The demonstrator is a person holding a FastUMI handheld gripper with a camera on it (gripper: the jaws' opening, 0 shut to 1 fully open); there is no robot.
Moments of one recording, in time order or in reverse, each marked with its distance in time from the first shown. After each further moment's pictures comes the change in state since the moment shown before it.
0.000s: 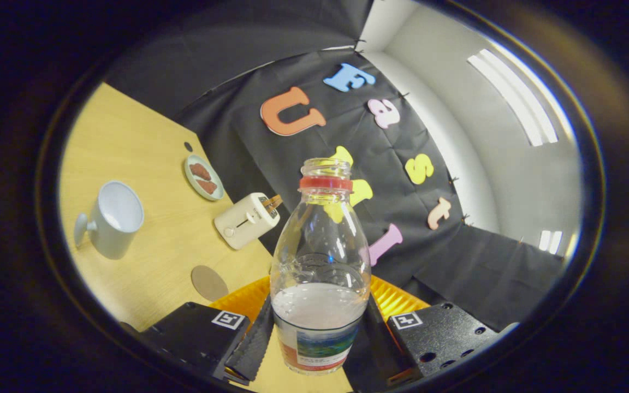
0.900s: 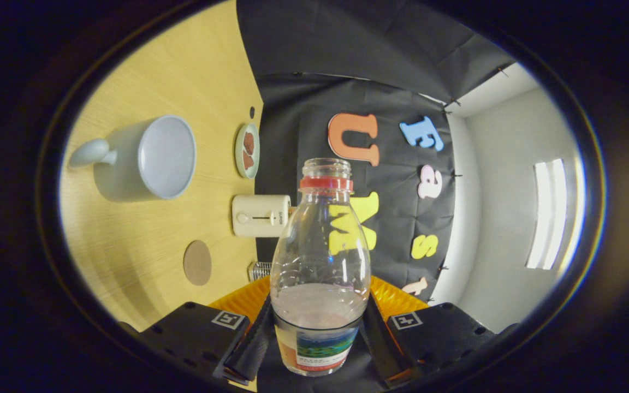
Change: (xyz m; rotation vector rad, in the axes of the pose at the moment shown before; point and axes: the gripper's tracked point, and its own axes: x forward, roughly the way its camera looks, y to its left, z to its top) arm 0.018 0.056 0.030 -0.530 -0.080 -0.014
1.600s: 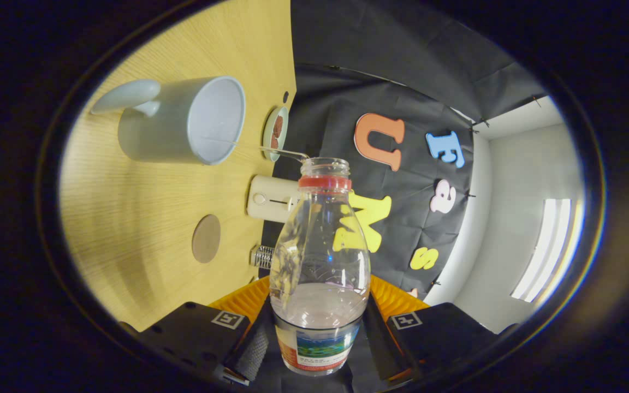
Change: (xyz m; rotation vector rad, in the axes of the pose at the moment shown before) arm 0.000 0.022 -0.013 -0.151 0.033 0.025
